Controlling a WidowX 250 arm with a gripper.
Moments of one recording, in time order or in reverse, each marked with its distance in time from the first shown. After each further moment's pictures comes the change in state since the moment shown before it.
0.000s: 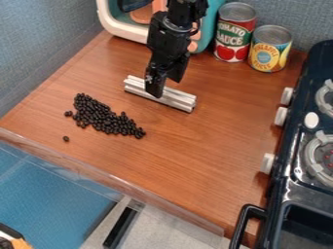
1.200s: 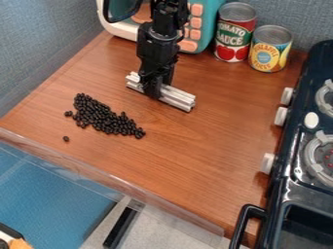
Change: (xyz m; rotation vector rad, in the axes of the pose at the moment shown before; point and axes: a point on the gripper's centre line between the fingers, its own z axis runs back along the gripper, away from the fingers) arm 0.011 -0.002 -0.026 -0.029 0.077 0.009
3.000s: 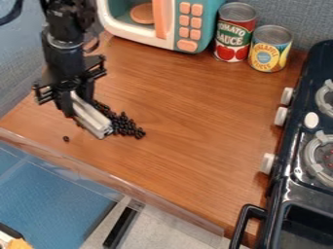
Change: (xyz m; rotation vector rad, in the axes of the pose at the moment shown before) arm 0.058 0.135 0.036 0.012 -0.034 -0.205
